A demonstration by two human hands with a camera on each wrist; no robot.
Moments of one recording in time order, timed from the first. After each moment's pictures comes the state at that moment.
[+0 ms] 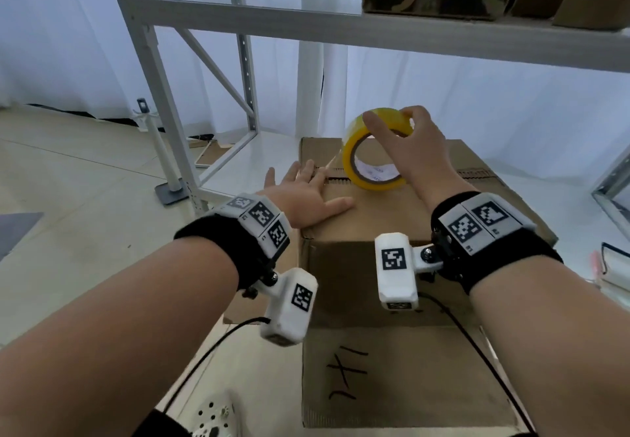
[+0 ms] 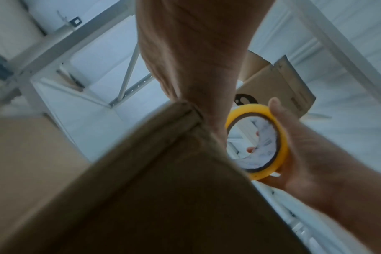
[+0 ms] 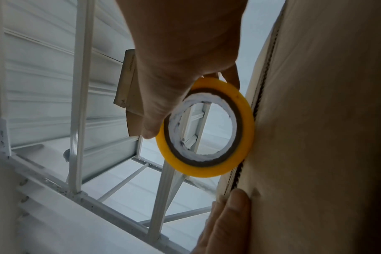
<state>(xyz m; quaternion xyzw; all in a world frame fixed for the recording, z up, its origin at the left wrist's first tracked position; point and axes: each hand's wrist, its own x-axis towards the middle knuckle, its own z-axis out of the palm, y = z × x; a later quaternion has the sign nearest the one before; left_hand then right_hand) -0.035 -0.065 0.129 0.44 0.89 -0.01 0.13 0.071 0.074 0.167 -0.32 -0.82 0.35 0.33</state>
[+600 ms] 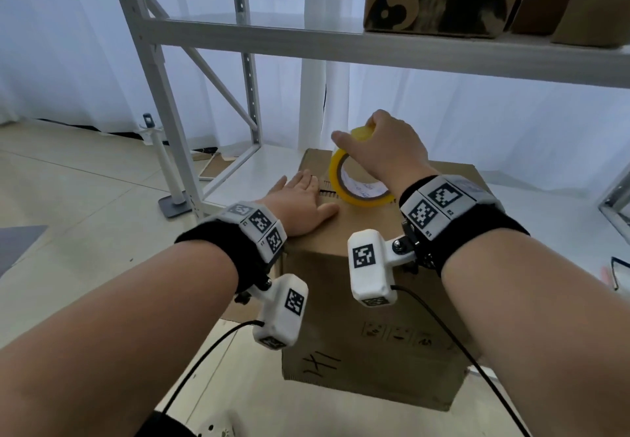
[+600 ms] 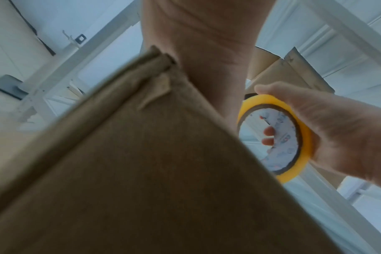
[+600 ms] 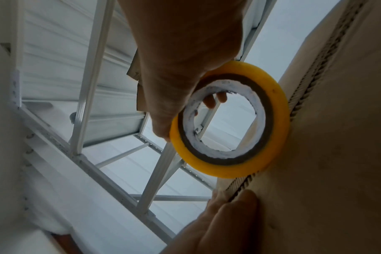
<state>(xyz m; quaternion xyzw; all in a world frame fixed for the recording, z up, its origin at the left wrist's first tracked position) -0.056 -0.061 0.131 0.45 0.89 -0.01 0.11 0.032 0.058 0.187 -0.33 -0.89 0.20 0.24</state>
